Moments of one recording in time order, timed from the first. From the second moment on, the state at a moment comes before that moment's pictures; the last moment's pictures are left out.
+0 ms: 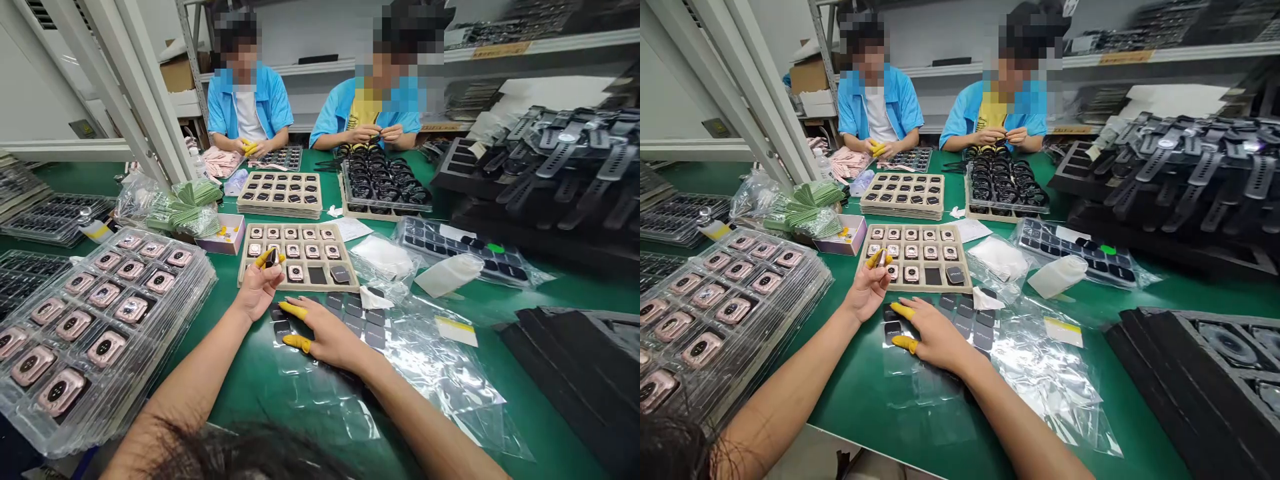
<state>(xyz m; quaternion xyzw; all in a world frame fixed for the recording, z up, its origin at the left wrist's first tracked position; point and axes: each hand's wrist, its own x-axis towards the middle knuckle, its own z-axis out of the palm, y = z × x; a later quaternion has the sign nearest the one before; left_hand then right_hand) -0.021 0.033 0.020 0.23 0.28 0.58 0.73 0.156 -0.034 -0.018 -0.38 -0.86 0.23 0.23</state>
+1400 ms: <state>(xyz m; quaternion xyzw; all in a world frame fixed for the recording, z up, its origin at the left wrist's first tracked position) 0.010 0.007 -0.006 0.51 0.44 0.40 0.62 0.204 -0.051 0.027 -0.43 -0.62 0.49 0.45</state>
